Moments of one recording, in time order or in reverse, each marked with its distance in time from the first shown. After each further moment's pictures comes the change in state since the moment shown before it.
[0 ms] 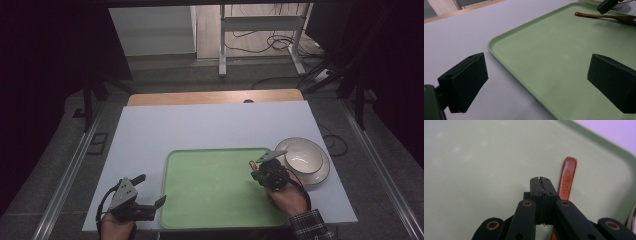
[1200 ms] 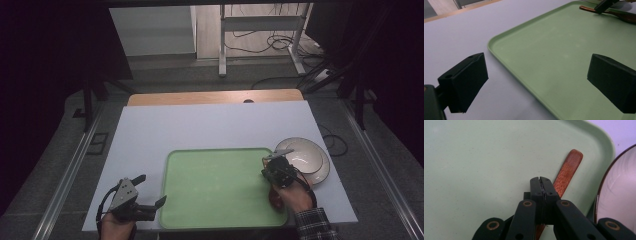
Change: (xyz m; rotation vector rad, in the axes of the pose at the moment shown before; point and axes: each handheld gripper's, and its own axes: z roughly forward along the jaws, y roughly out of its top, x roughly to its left) left arm -0.001 0.000 0.000 0.007 0.003 0.008; right arm -0.028 -0.013 0.007 0.046 -0.104 0.074
